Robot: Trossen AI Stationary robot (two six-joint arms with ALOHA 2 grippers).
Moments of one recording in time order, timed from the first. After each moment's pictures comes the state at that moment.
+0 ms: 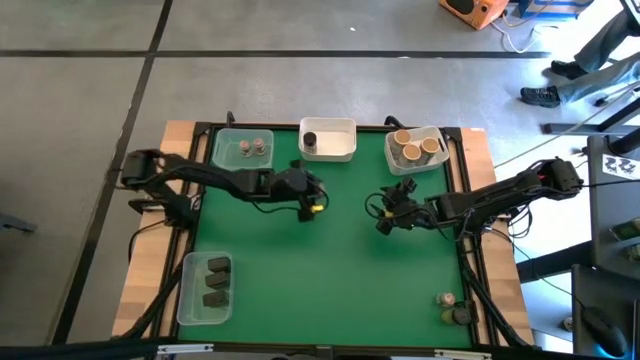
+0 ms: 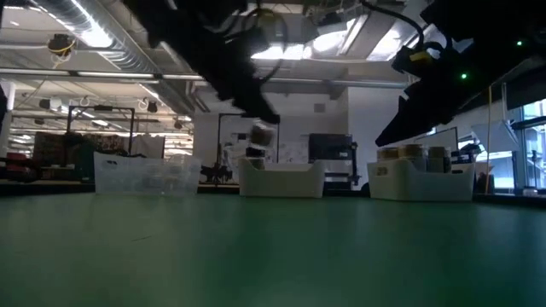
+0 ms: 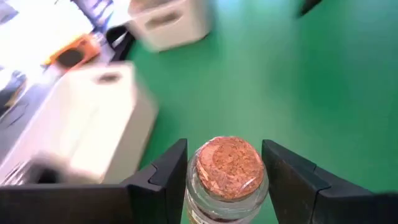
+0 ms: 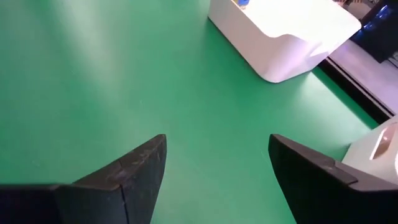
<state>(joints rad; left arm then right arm) 0.07 1.57 0.95 -0.01 -0.34 0.16 0.19 1.20 0.51 -0.10 0.67 0.34</state>
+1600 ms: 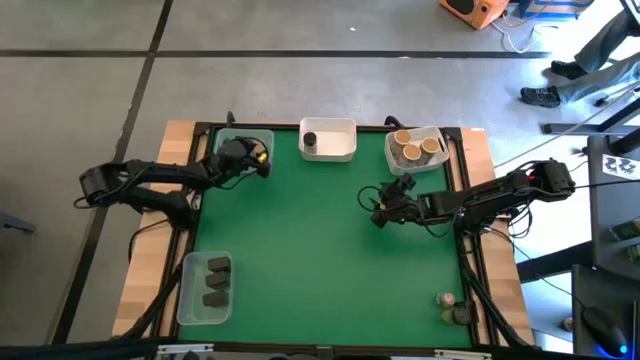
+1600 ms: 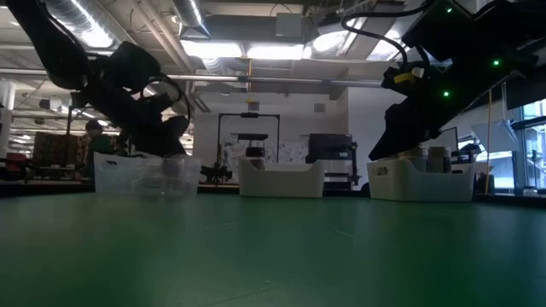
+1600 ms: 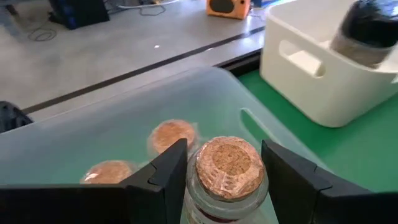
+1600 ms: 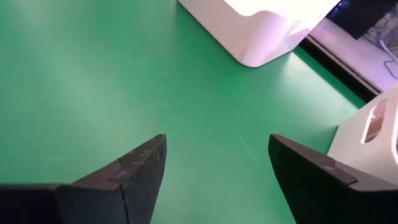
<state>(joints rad) 0.59 1.22 0.30 0.41 -0.41 -0.20 0.10 1.30 0.51 -0.05 0.69 0.39</state>
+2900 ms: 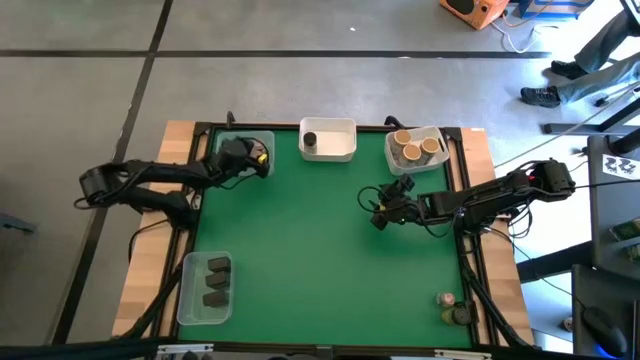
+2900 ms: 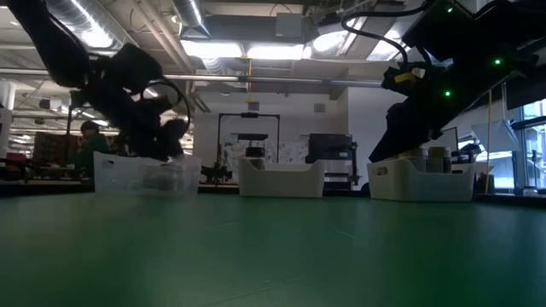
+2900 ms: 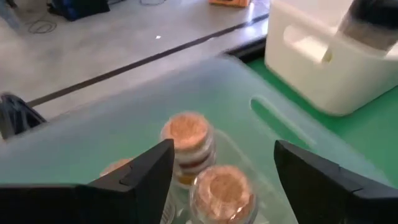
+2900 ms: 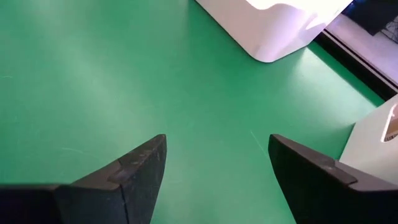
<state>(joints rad) 0.60 1.21 0.32 0.33 -0.40 -0.20 0.10 1.30 0.51 -0.05 0.64 0.39</state>
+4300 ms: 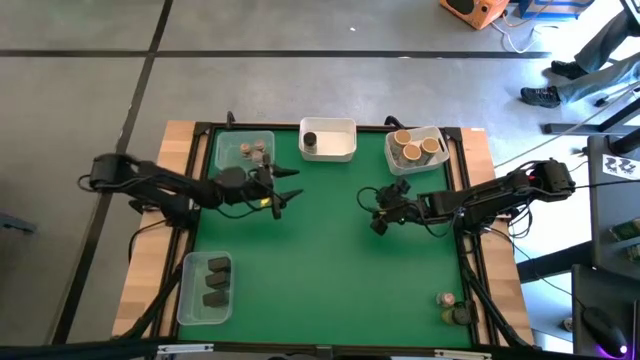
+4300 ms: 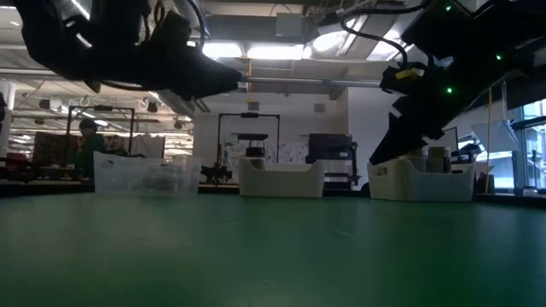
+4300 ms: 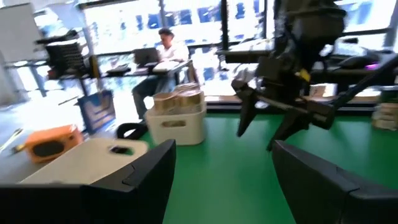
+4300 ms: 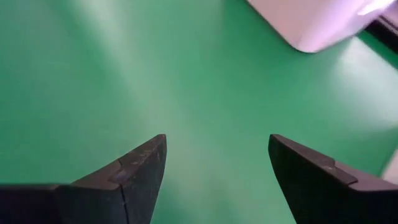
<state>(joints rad) 0.12 1.32 0.35 0.96 -0.15 0.09 0.10 1.30 0.52 -0.05 0.50 0.39</state>
